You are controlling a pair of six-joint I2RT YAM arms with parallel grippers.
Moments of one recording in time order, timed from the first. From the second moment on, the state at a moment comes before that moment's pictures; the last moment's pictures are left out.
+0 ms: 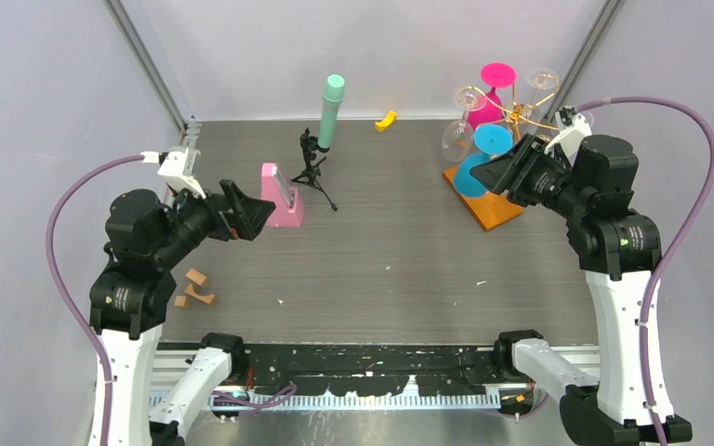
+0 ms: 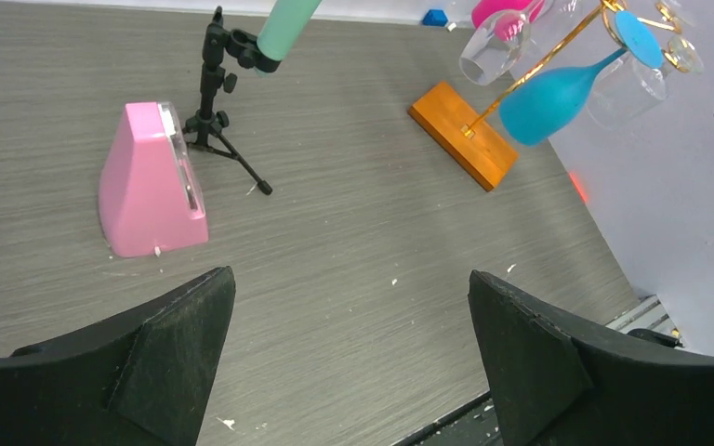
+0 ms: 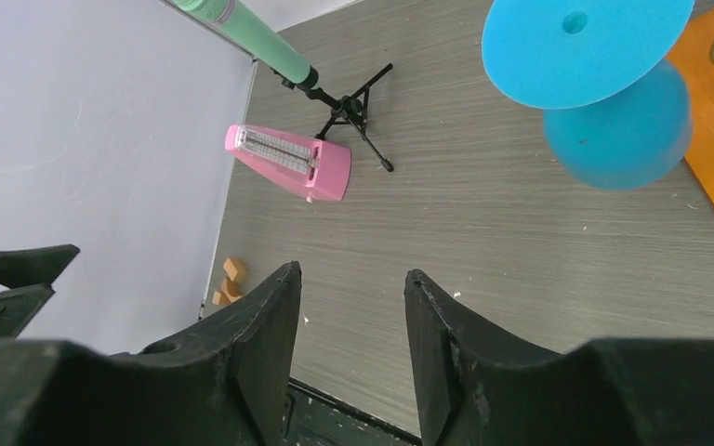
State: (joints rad) left arm -0.15 0.76 1.32 -0.80 0.36 -0.32; right arm 0.08 0.97 1.51 -0.89 -0.39 0.56
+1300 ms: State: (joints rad) left arm -0.15 0.70 1.04 -0.64 0.55 -0.32; right arm 0.07 0.97 1.20 -0.54 0.11 1.15
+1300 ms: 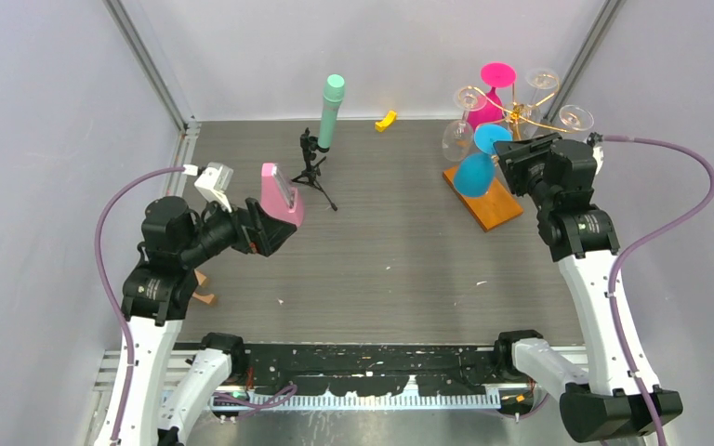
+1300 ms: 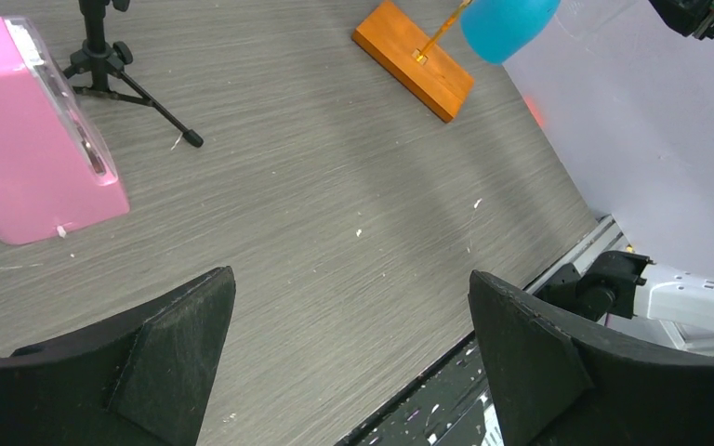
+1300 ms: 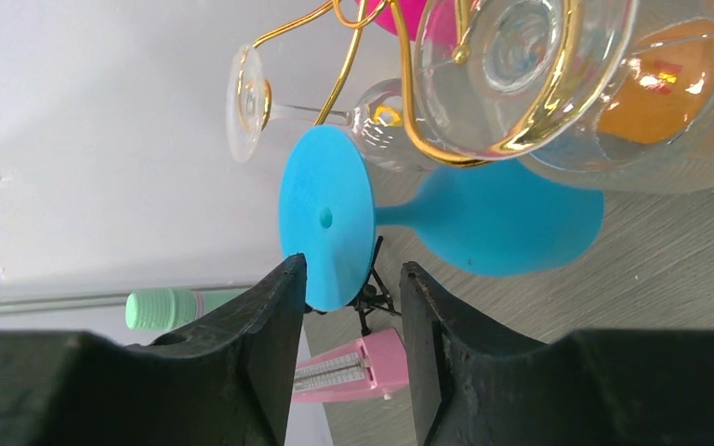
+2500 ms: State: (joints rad) left arm -0.15 0.73 1.03 -0.67 0.52 -0.34; right arm 0.07 1.01 1.18 -0.35 0.07 1.27
